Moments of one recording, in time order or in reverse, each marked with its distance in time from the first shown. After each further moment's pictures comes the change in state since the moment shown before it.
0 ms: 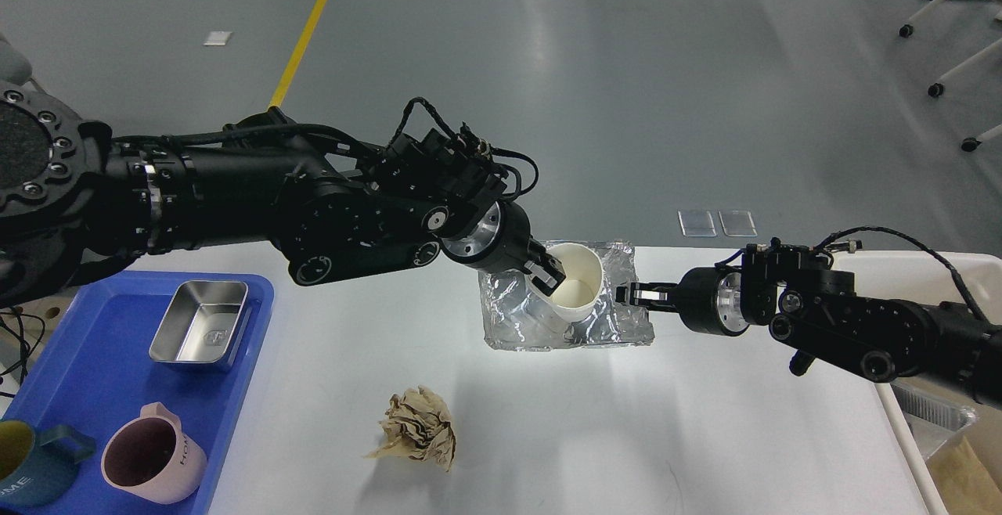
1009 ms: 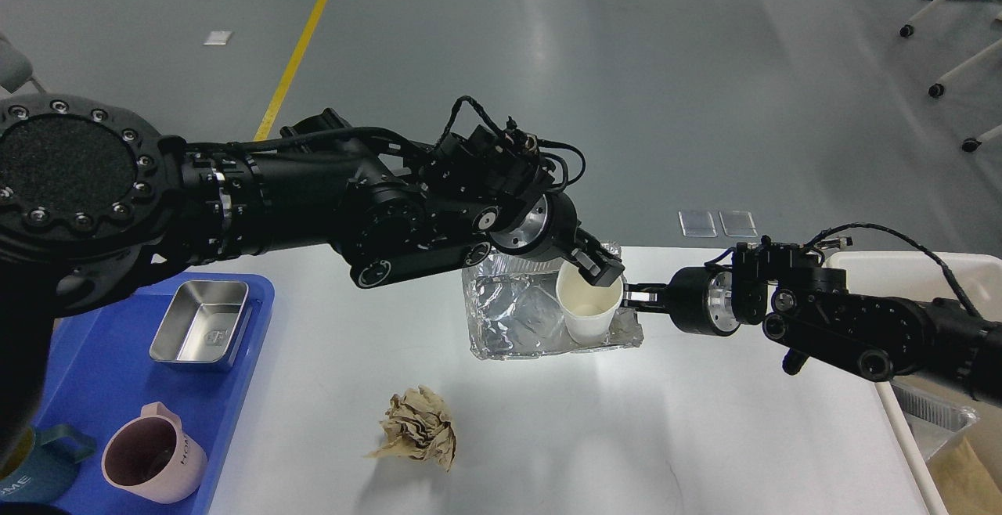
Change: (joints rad) left arm -0.036 -0.109 -0.005 0.100 -0.019 0.046 -0.004; right arm 0.012 0.002 -0.003 0.025 0.002 0.008 -0.001
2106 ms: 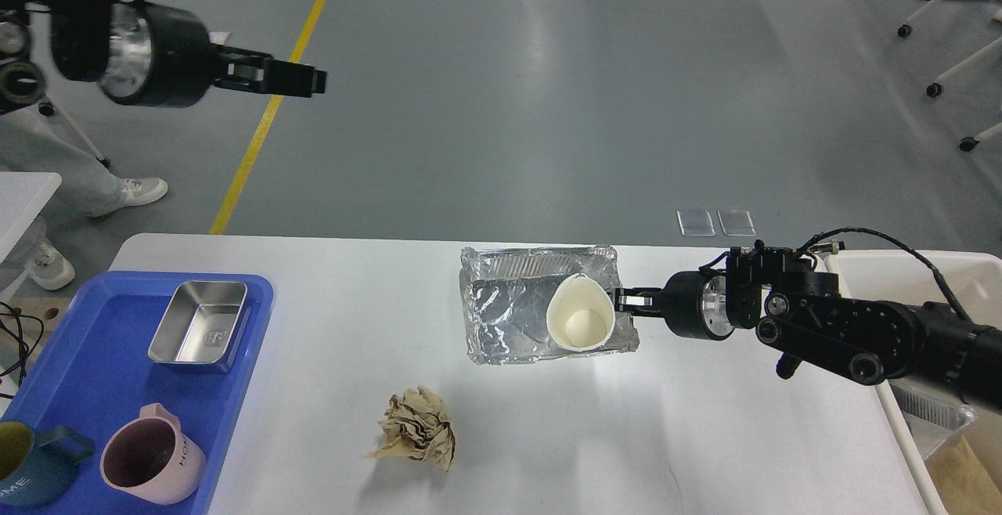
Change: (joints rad) left arm -0.189 1.023 0.008 -0.455 -0.086 -0.068 0.003; right arm -0.011 0.027 0.000 -0.021 -0.001 -0.001 0.000
